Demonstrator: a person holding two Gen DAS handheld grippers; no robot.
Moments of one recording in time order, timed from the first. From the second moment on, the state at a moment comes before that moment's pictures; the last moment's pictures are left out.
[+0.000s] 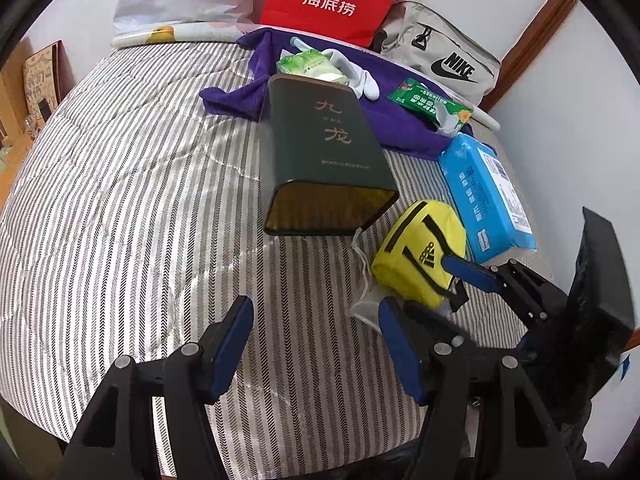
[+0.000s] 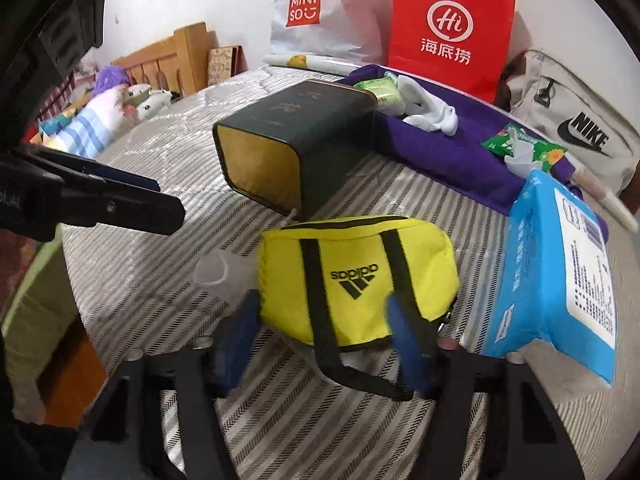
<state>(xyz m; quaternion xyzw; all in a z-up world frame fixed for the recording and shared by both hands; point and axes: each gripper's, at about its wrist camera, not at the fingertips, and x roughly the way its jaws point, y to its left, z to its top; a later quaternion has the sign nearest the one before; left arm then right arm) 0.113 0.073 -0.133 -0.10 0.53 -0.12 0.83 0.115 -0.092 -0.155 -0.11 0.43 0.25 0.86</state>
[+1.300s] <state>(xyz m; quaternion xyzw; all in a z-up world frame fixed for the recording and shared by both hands) 0.120 -0.009 -0.134 -0.09 0.51 -0.25 0.82 0.047 -0.197 -0.096 0.06 0.40 0.24 0.88</state>
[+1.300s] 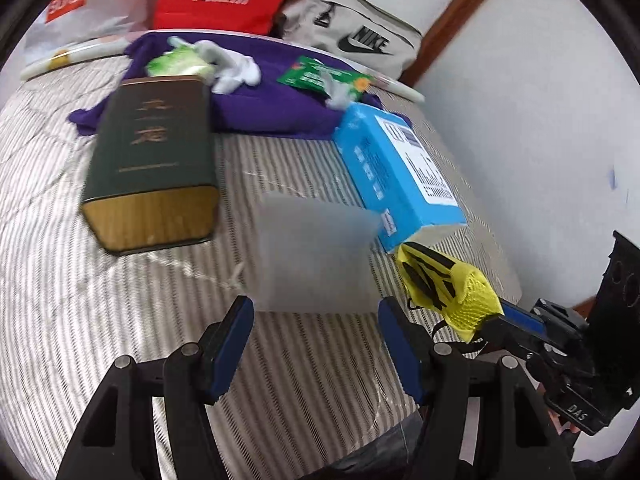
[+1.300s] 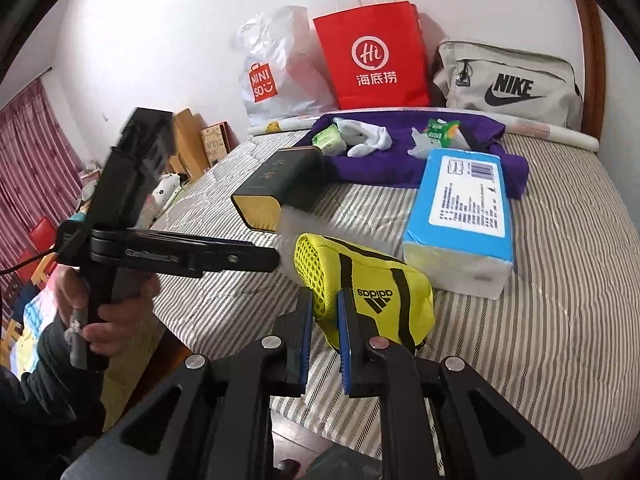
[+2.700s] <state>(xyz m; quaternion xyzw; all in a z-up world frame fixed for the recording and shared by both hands) 0.138 -0.046 -0.160 -0.01 0.50 -0.20 0.84 0.047 -0.251 -0.101 0.09 0.39 0.19 0.90</state>
